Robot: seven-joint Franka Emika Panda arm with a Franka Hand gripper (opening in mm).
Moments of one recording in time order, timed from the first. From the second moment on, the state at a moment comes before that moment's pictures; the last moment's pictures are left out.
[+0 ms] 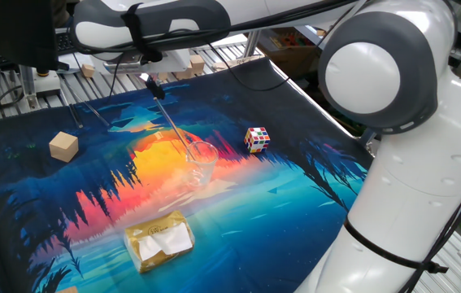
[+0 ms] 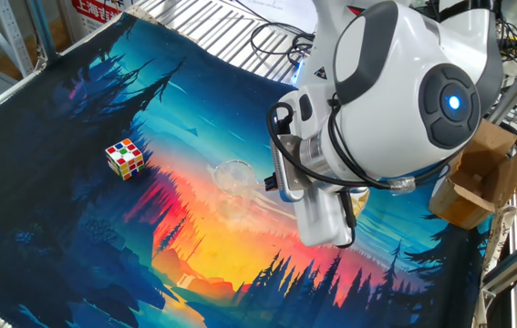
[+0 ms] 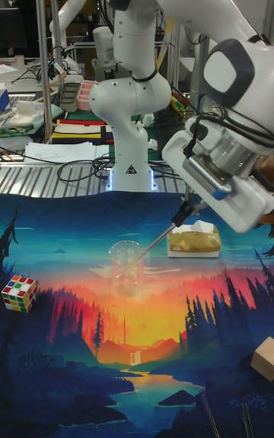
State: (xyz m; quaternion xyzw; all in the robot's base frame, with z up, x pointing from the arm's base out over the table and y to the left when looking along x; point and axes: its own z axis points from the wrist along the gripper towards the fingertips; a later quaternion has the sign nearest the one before) arm 0.541 0.114 0.305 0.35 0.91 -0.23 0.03
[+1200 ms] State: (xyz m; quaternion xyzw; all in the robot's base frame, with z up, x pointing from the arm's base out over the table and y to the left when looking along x) arm 0.541 0.114 0.305 0.35 0.91 -0.23 0.03
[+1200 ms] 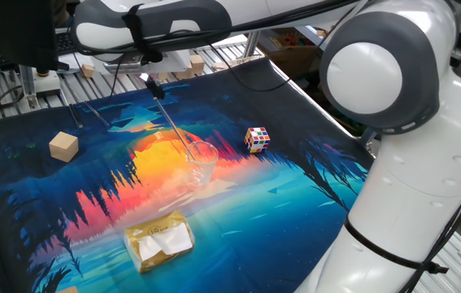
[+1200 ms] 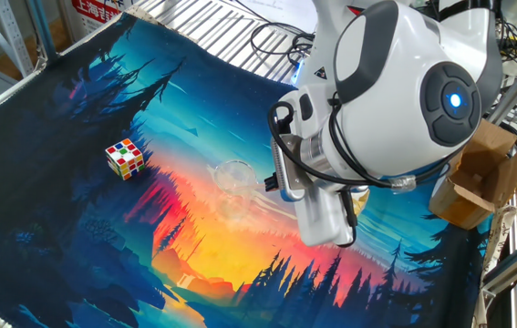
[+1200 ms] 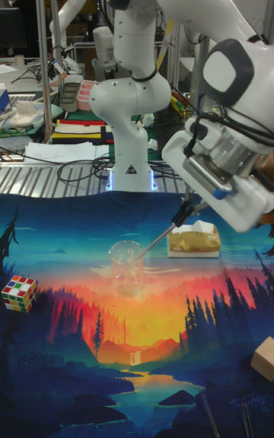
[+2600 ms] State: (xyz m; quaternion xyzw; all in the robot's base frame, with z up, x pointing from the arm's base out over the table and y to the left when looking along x) arm 0.541 0.114 0.305 0.35 0.91 -0.23 0.03
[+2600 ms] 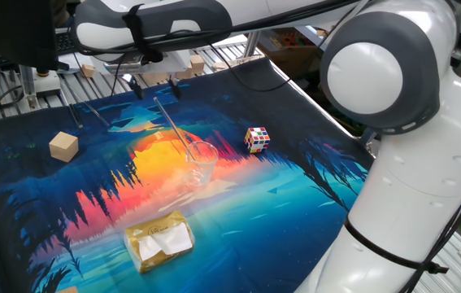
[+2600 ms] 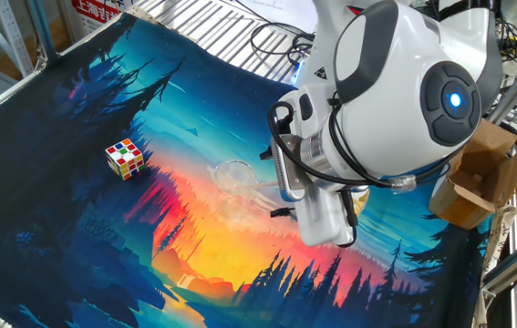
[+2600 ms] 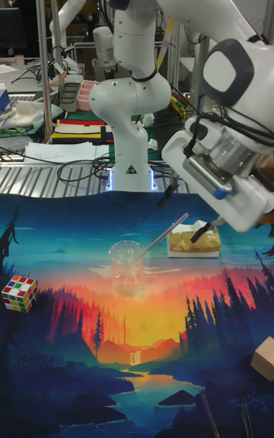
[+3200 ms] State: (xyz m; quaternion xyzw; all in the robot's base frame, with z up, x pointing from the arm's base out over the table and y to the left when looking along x) arm 0.528 0.120 0.305 0.33 0.92 -0.22 0.03
